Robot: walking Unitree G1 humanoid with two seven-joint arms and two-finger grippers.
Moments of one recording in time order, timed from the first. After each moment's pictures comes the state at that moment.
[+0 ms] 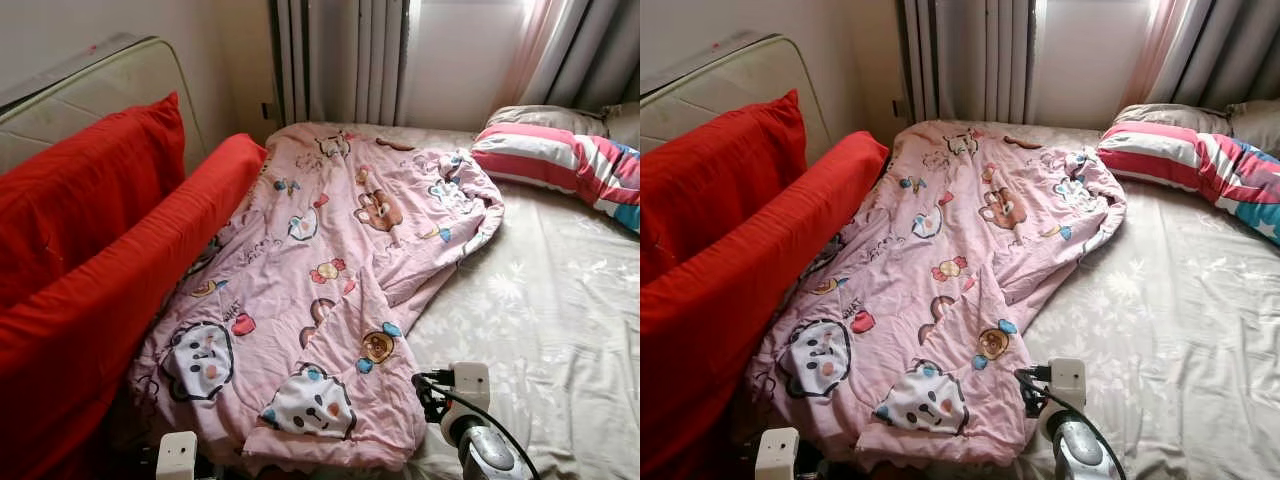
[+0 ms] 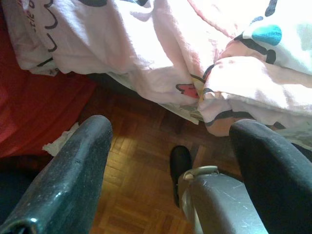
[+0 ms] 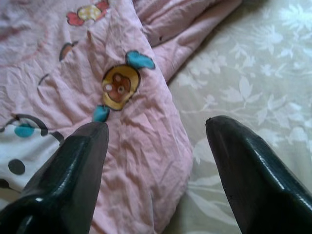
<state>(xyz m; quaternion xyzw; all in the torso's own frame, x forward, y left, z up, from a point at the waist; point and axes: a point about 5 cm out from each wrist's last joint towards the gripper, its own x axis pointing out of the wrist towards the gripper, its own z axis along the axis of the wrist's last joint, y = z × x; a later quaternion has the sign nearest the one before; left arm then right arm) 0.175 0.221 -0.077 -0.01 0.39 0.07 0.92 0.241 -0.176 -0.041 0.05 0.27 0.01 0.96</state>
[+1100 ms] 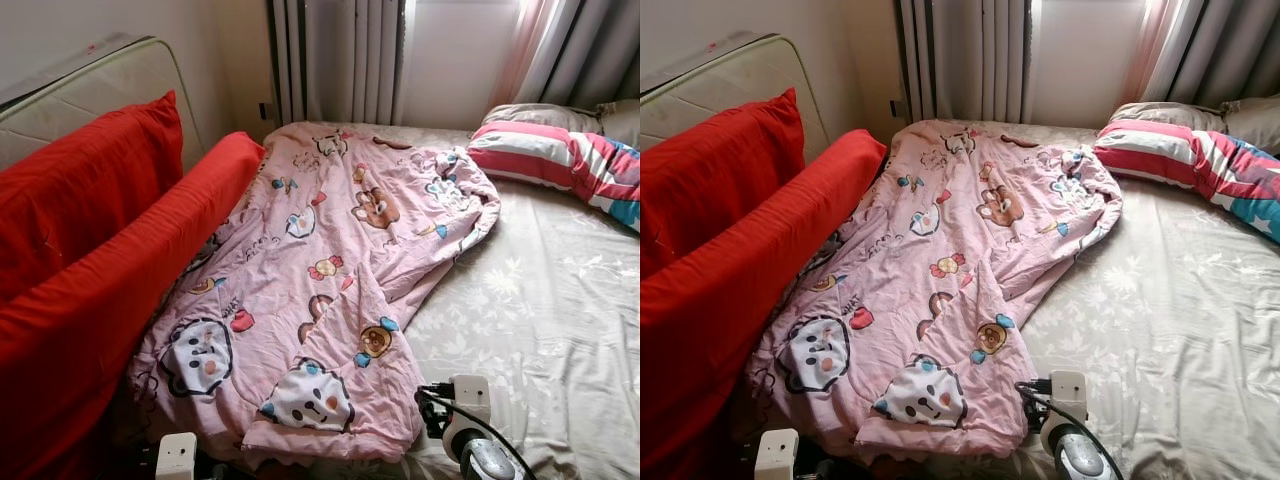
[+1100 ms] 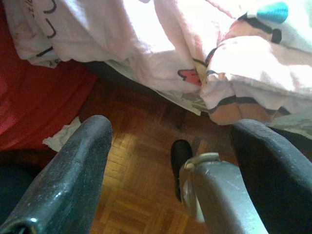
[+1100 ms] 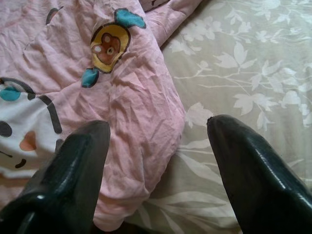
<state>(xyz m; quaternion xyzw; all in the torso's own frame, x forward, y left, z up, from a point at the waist) 0.173 0.222 -0.078 -0.01 0.40 0.07 0.92 0.231 -0.179 -0.050 0.04 0.30 0.00 0.95</state>
